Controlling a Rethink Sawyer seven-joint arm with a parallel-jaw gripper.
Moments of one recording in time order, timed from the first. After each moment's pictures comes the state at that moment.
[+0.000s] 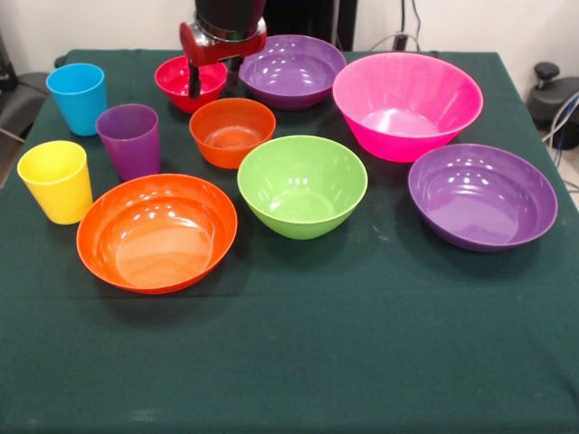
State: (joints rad) arm -0.55 -0.62 0.27 1.76 -0.77 0.71 1.48
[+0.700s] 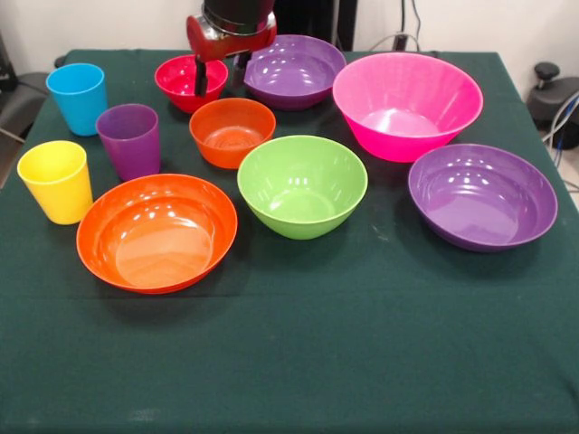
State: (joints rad) arm -0.55 -0.66 0.32 1.75 -0.77 0.77 1.48
